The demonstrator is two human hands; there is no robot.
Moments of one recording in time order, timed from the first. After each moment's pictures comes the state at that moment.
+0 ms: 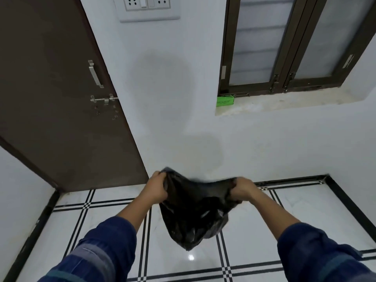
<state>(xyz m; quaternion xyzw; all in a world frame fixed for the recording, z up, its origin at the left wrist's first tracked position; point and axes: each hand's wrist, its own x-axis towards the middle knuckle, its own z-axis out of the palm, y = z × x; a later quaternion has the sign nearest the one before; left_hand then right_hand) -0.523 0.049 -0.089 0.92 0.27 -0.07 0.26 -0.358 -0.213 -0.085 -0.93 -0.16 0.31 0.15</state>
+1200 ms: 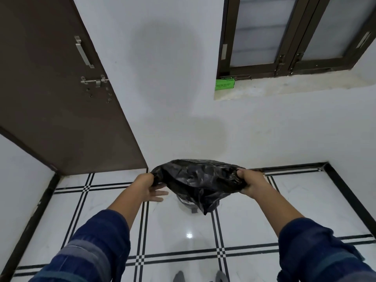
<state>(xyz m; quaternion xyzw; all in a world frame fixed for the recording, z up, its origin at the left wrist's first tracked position) -0.520 0.029 -0.091 0.52 0.57 -0.07 0.63 -0.335 -0.240 -0.115 -0.64 0.23 0.34 0.65</state>
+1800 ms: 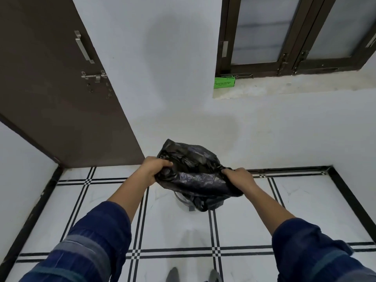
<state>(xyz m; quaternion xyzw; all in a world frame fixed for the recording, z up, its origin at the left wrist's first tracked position) -0.472 -0.001 -0.069 0.58 0.51 0.00 0.64 -0.330 -0.246 -0.103 -0.89 -0.04 0.30 0.35</state>
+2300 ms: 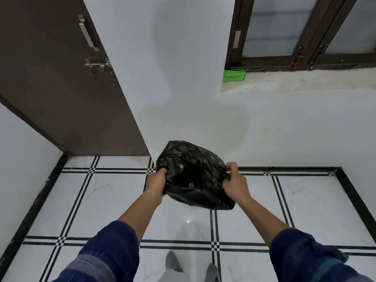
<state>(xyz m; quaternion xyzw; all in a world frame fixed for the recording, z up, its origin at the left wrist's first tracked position) -0.494 -0.027 -0.136 0.45 0.58 0.08 0.68 -0.349 -0.236 -0.139 -0.88 -0.17 0.23 0.37</state>
